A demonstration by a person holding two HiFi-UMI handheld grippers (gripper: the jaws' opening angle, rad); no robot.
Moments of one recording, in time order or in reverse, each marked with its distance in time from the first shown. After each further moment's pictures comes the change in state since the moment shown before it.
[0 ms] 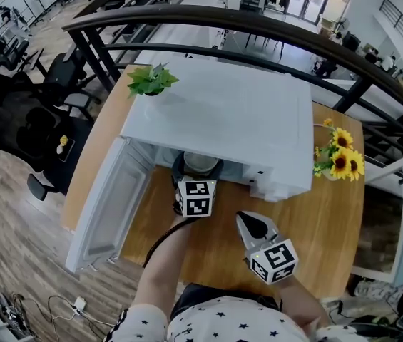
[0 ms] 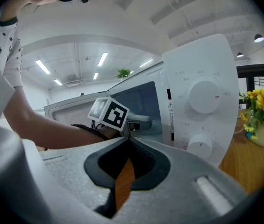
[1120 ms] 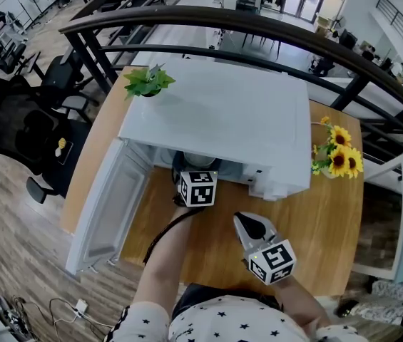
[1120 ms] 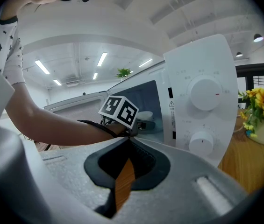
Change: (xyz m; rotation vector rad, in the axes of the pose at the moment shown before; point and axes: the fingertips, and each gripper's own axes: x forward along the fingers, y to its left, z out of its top) left arm 0.024 0.003 -0.001 0.046 0.082 0.028; right arm -0.001 0.004 -0.003 0.006 0.001 -0.004
